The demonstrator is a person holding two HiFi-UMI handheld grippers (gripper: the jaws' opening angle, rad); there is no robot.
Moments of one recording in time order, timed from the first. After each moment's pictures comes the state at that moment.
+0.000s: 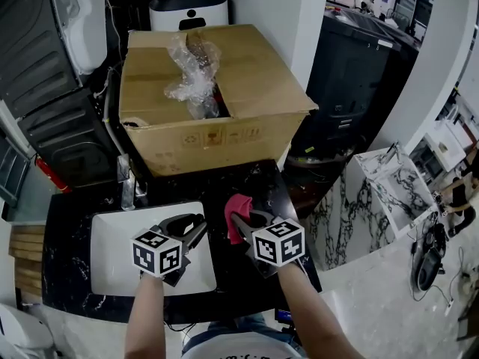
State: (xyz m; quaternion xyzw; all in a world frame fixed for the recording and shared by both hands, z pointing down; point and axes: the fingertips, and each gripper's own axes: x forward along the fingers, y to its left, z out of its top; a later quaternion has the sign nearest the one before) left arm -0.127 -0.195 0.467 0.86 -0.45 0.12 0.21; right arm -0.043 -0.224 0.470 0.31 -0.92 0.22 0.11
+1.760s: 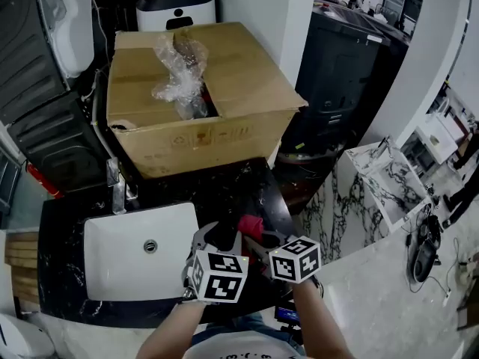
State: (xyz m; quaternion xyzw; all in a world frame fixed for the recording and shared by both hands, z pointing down) left arm -0.032 -0.179 0.449 0.79 -0.54 0.26 0.13; right arm 0.009 -0.174 0.493 0.31 -0.90 0.27 0.14
